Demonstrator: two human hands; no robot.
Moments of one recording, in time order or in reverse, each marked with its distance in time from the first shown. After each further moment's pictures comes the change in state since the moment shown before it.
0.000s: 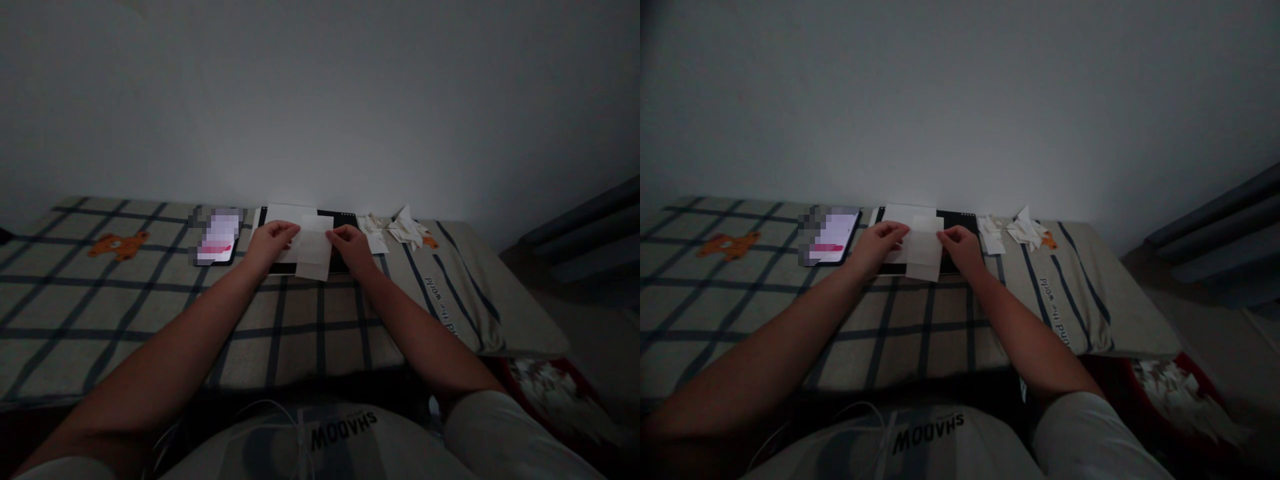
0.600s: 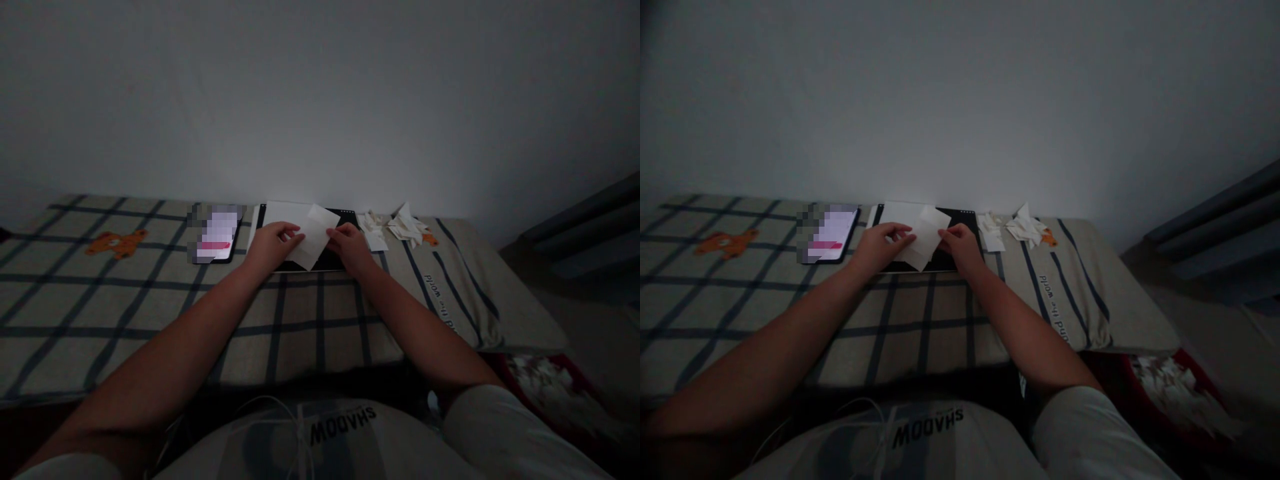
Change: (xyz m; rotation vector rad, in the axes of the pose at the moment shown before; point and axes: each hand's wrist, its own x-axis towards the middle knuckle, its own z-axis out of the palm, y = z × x) left_hand -0.001 -0.002 -0.001 0.569 0.000 0.278; right_hand -0.001 -0.005 0.010 0.520 0.053 0.225
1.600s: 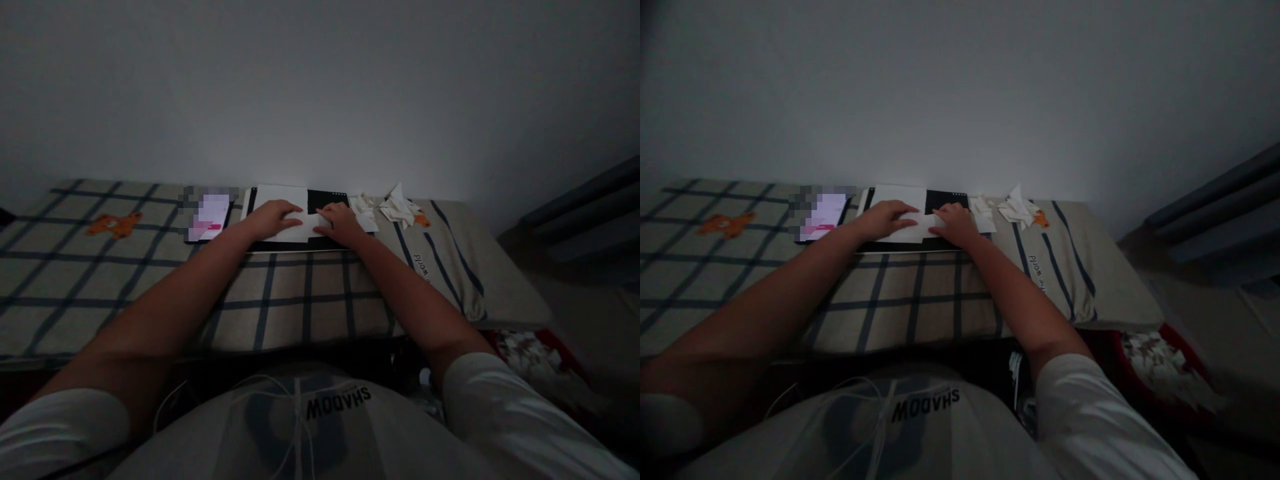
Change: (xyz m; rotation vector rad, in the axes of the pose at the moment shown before) left_hand 0.042 -0.019 0.009 0.379 -0.405 0.368; right_hand 0.028 -0.008 -0.045 -1.605 -0.400 -0.632
